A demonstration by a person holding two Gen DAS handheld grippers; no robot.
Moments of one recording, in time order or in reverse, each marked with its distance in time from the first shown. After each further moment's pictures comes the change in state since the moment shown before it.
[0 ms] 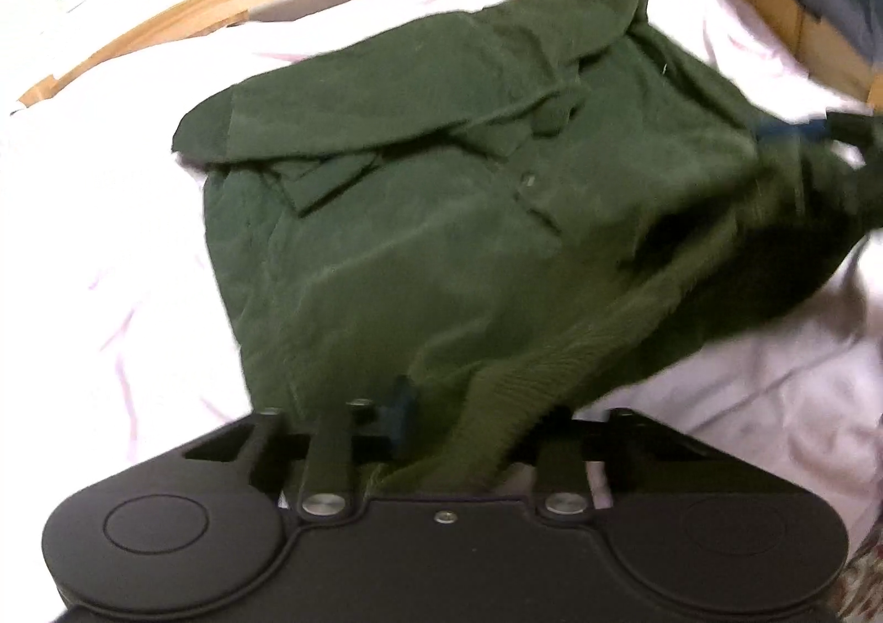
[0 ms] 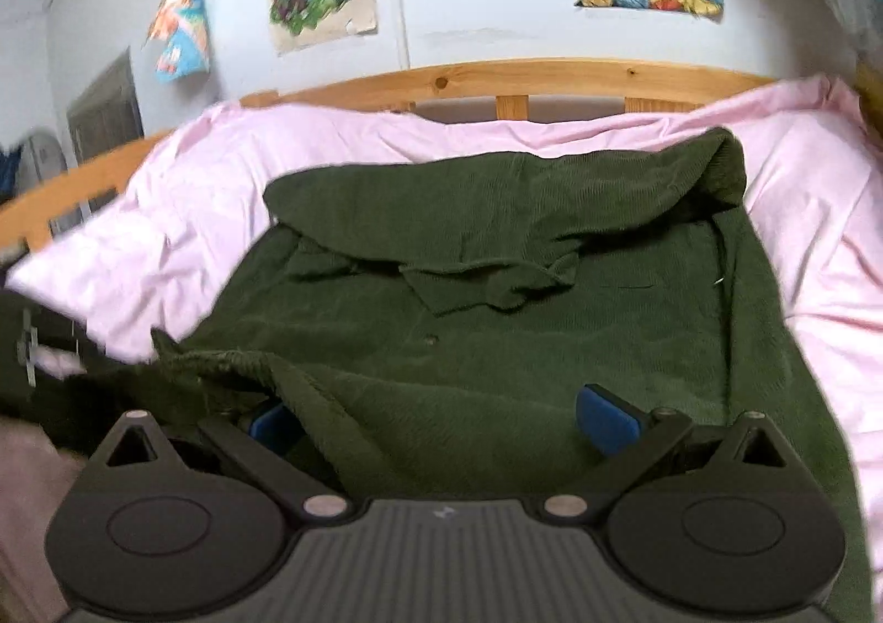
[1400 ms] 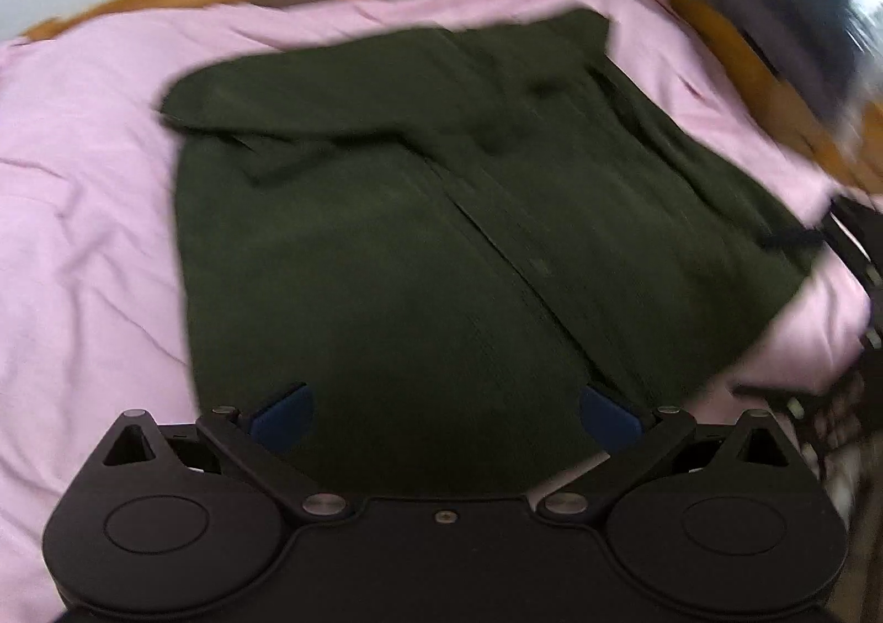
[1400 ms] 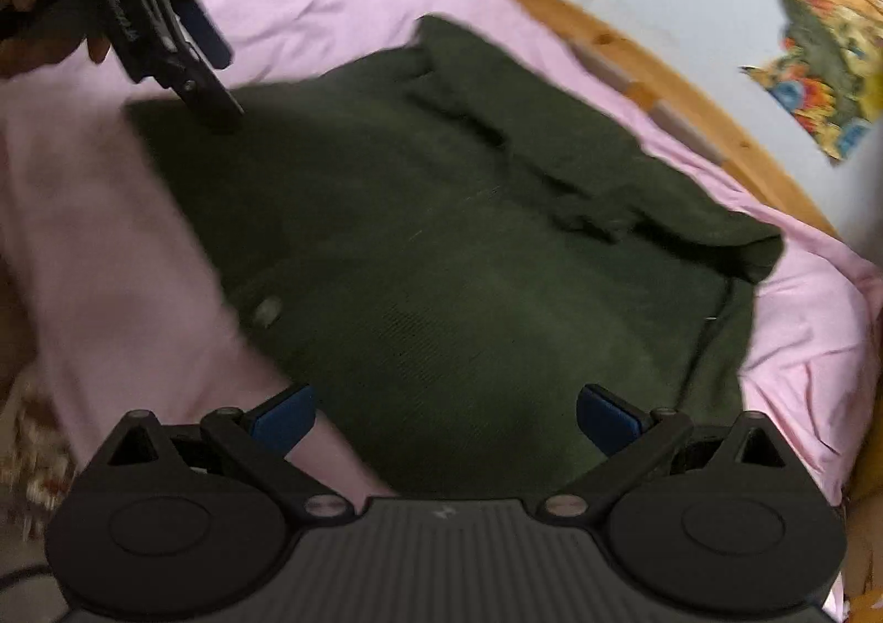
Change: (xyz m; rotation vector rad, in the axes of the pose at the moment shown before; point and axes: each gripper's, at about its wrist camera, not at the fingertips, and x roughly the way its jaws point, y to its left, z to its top) left arm -0.030 -0.021 -0.029 -0.099 -0.005 -0.154; right arm -0.057 0.055 -0.058 -0.613 0.229 -0.057
